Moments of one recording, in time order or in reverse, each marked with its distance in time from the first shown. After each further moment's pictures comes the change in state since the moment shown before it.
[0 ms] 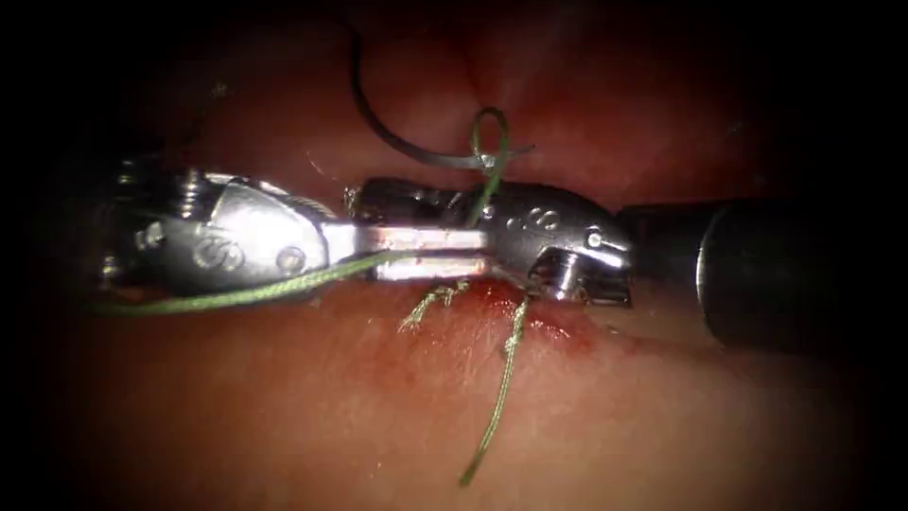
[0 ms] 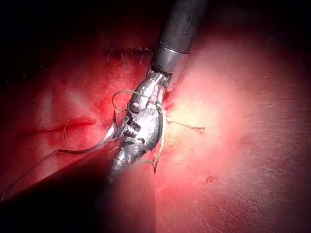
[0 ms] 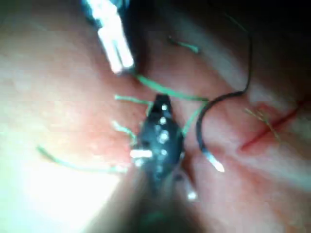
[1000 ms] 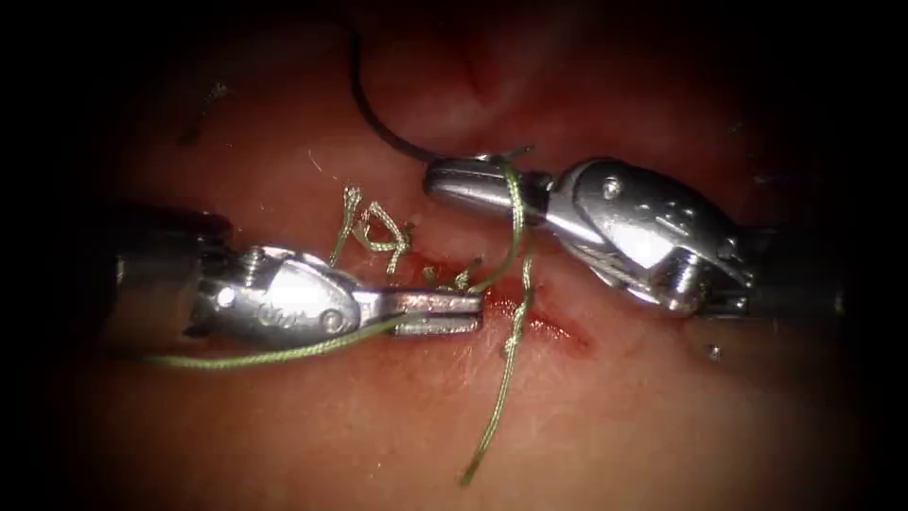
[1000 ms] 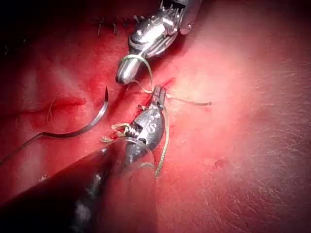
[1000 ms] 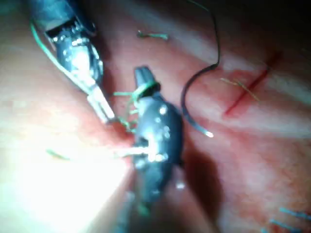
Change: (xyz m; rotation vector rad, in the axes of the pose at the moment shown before) right arm 0.002 0.001 -0.006 0.521 0.070 0.097; left arm -0.009 0.003 0.003 -0.074 -0.047 0.022
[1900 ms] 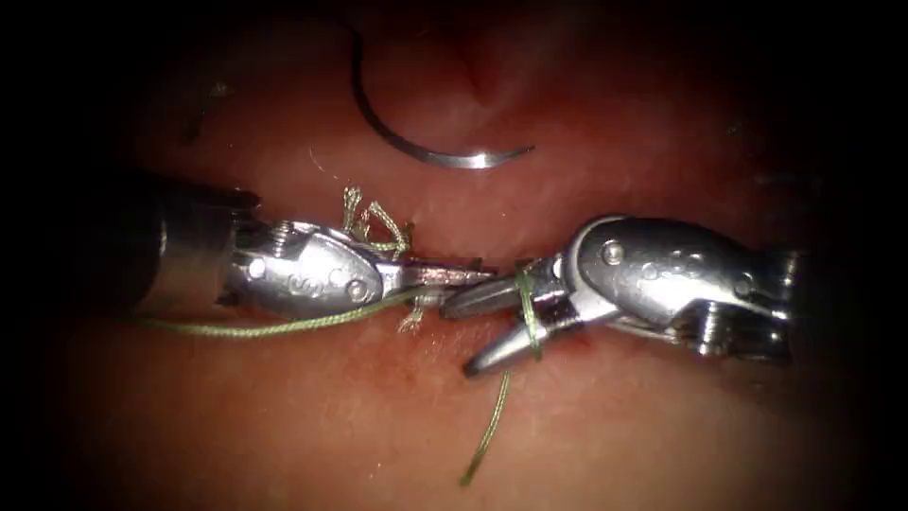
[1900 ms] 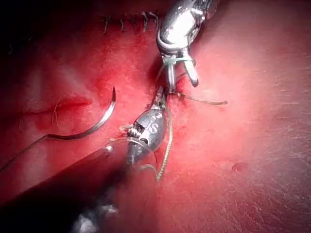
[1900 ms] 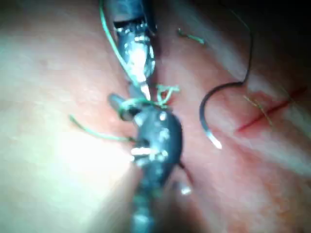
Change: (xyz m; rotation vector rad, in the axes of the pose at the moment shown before) right arm 0.000 -0.005 0.000 0.460 -0.330 -0.149; left arm -0.003 -0.001 0.001 -0.042 0.004 0.030
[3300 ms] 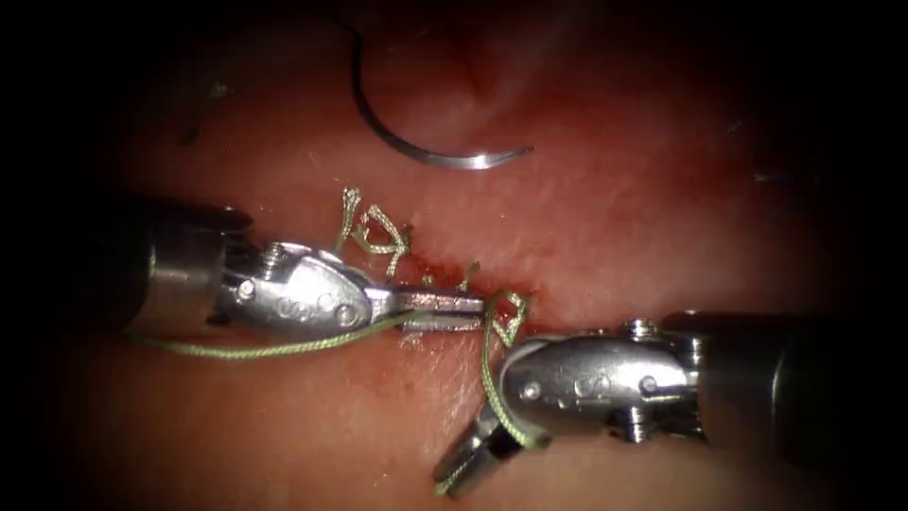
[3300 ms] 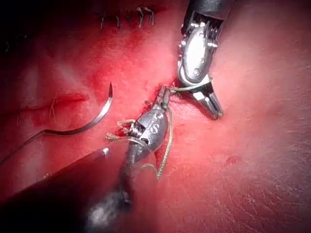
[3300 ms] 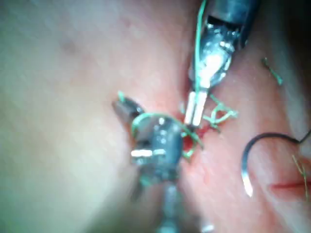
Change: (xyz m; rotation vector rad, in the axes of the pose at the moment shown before) right arm -0.006 -0.003 0.008 0.380 -0.377 -0.204; left arm 0.000 0.001 -0.001 -0.020 0.002 -0.001
